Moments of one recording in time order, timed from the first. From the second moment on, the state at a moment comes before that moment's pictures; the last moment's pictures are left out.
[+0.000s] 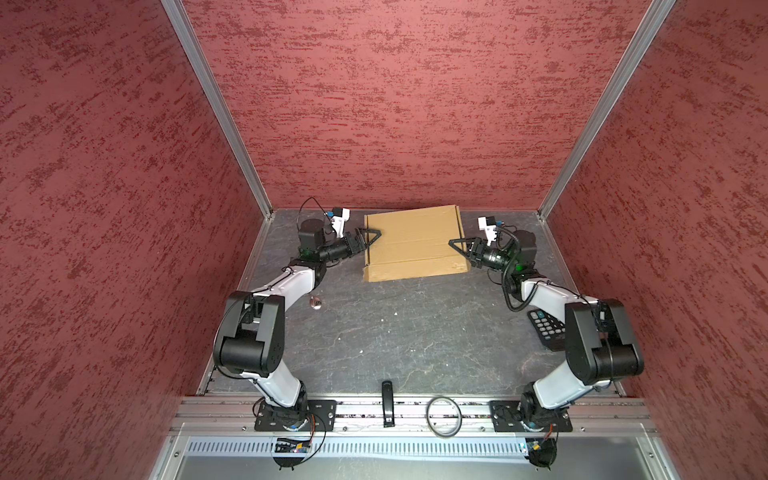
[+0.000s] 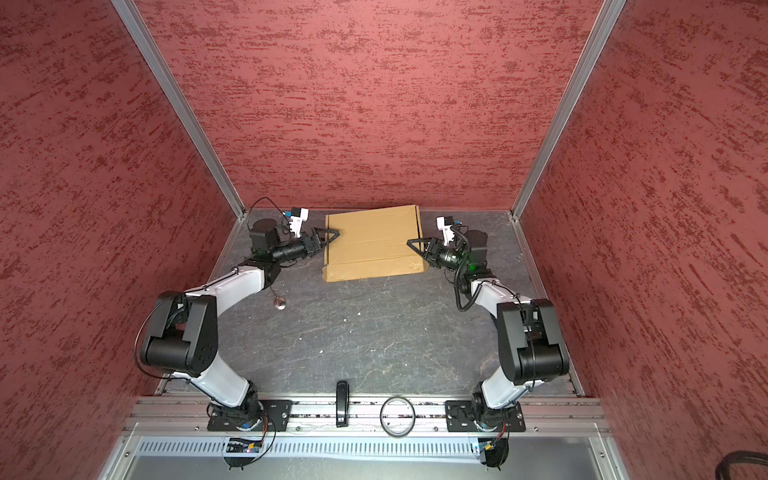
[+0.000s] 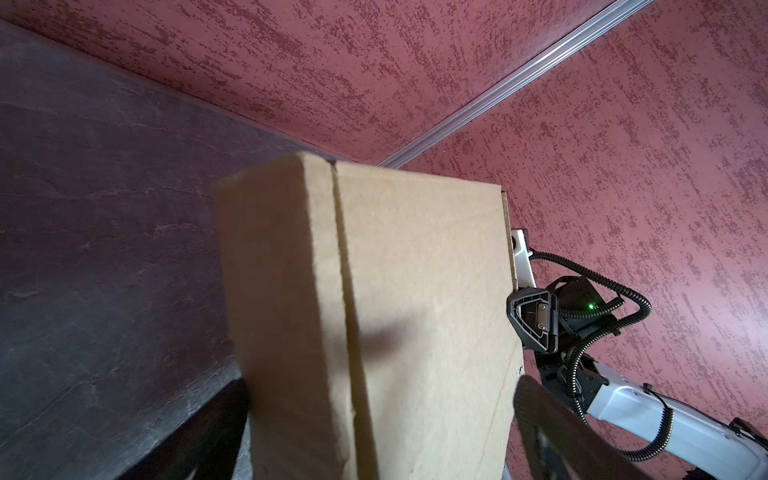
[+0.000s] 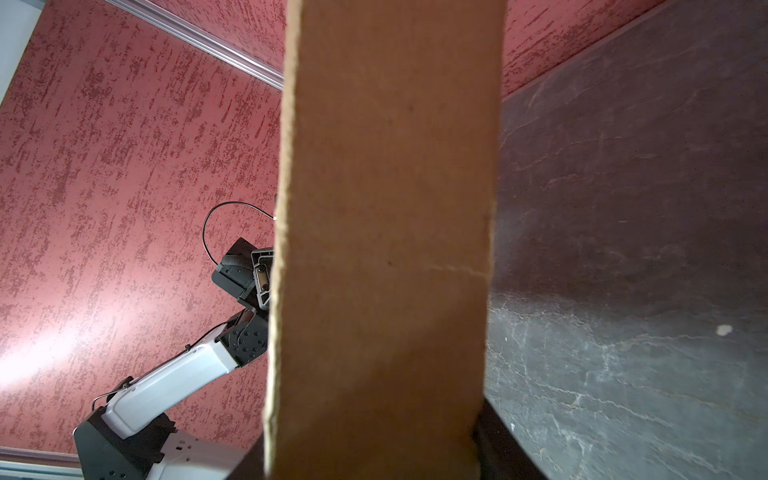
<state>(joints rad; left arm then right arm) -0.12 1.65 0.98 0.41 0.88 -0.76 0.10 1.60 0.85 0.63 -0.99 1.01</state>
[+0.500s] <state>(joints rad) -0.11 1.66 1.00 0.39 0.93 -0.78 0.11 1.57 0.85 0.66 -1.01 1.03</state>
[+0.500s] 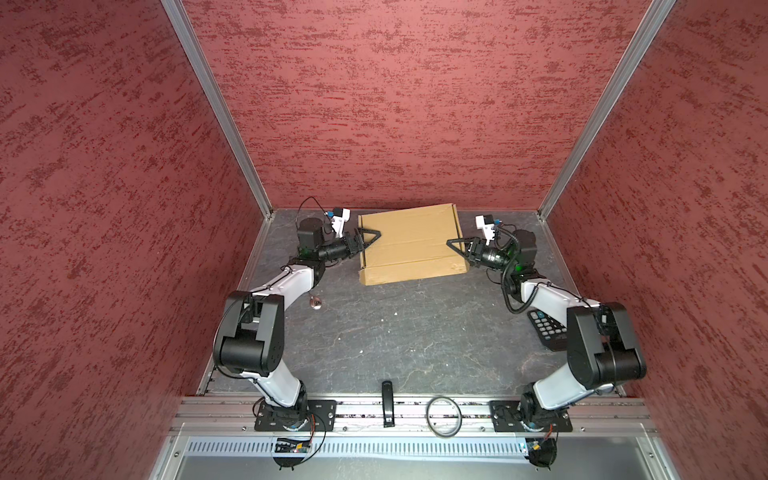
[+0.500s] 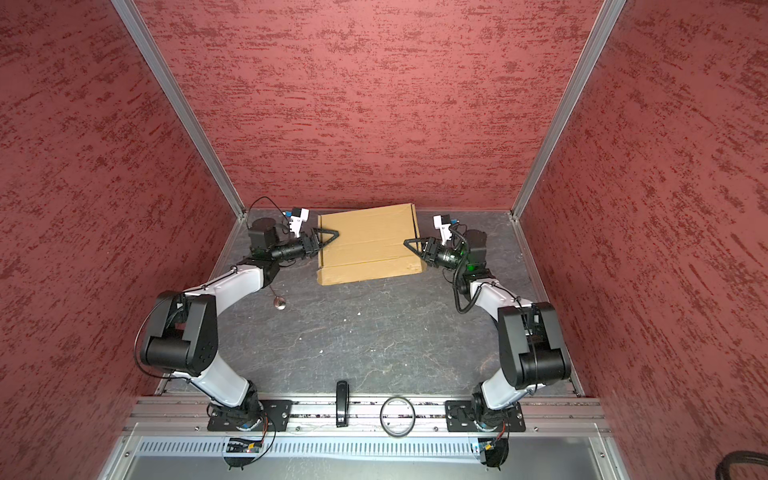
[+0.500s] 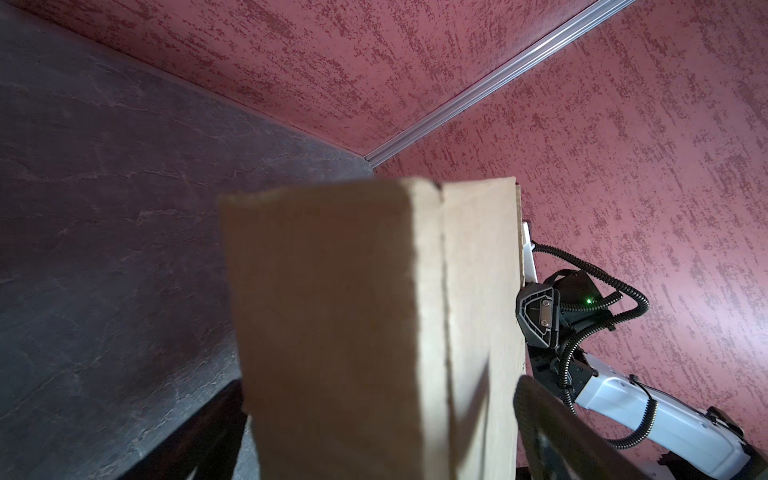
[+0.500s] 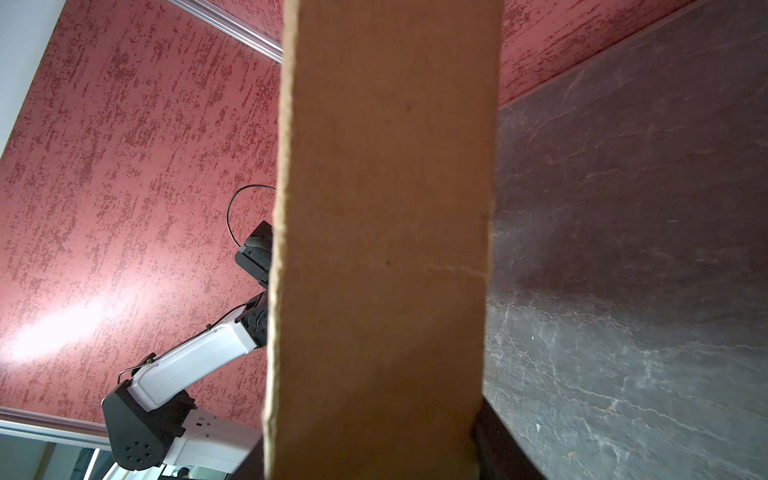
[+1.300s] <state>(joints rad) -0.19 1.75 1.09 0.56 0.99 -0.92 0.08 1.63 0.85 0.83 -1.04 1.11</state>
